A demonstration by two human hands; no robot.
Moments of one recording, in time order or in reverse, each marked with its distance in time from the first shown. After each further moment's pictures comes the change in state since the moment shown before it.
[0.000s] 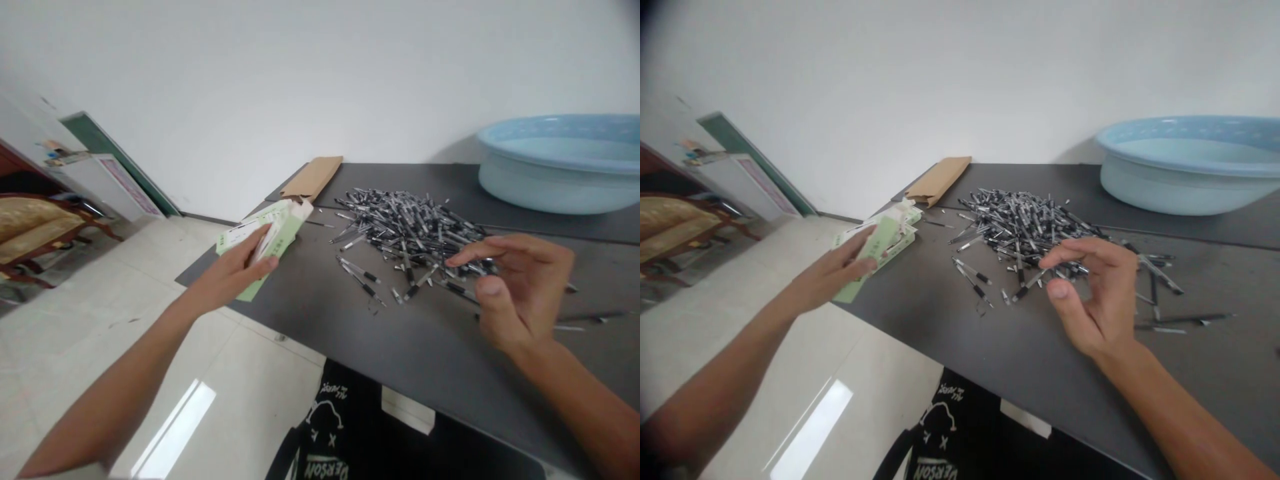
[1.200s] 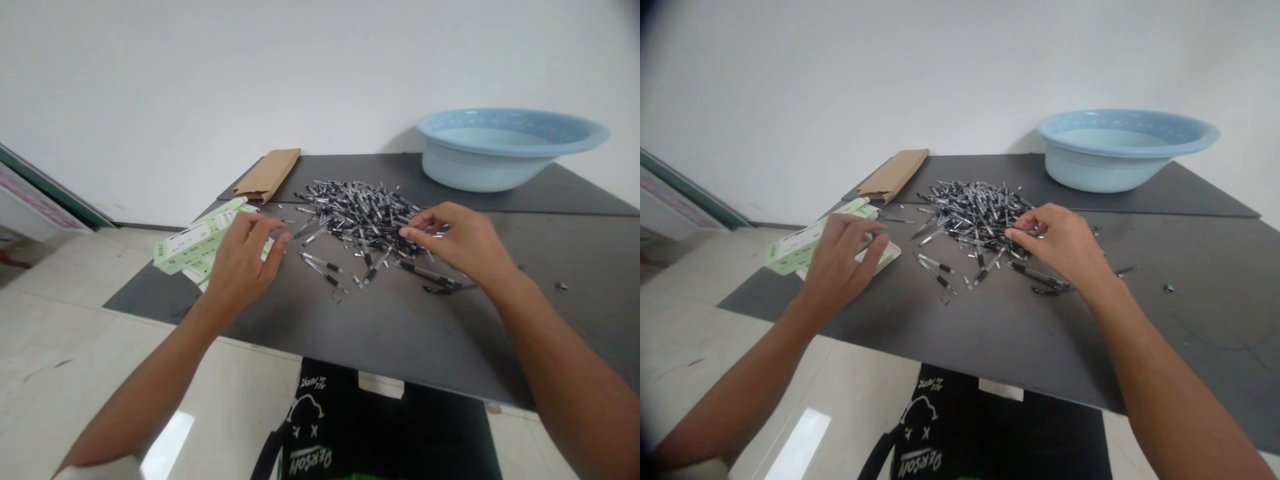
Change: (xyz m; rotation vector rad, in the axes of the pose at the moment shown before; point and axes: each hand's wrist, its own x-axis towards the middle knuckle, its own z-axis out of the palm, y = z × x) left_hand 0.037 0.071 0.064 0.229 0.417 0.469; right_hand 0.033 0.029 -0.052 -0.655 -0.323 0.337
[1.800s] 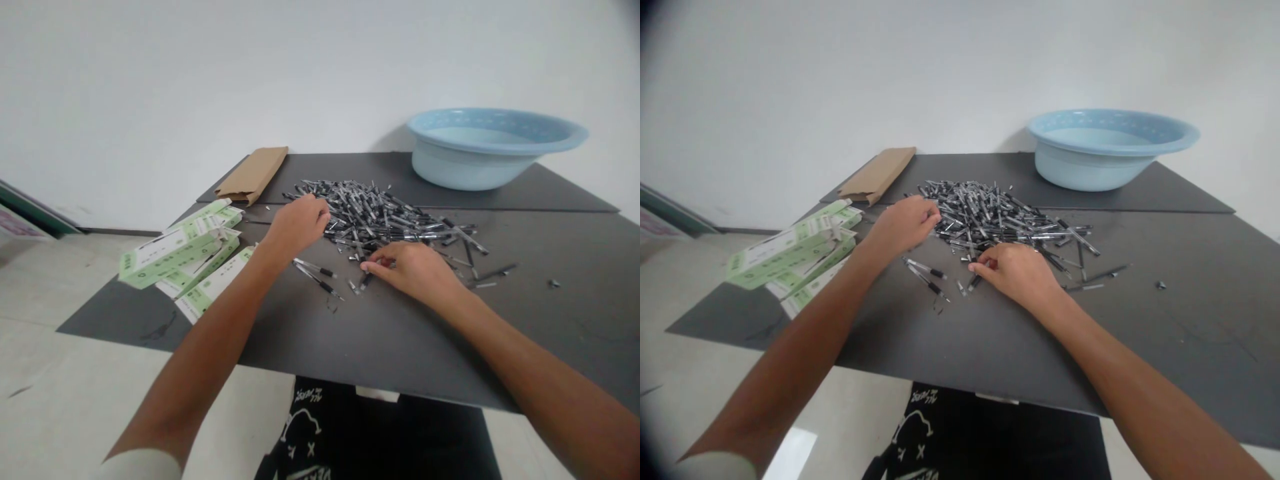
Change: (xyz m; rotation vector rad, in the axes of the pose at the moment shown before) left_hand 0.100 0.022 0.092 -0.022 -0.269 0.077; right_hand -0.014 -0.047 0.040 -0.181 -0.516 0.142
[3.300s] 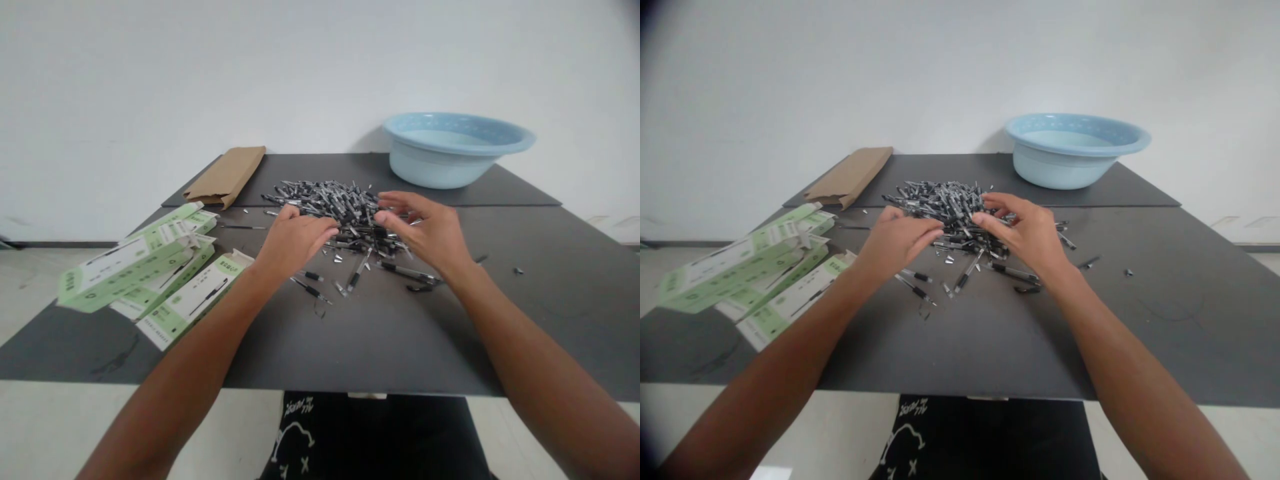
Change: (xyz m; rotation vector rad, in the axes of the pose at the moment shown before) left_hand -0.017 0.014 0.012 -0.083 0.088 0.297; right_hand 0.014 0.029 -0.032 0.302 0.555 -0.036
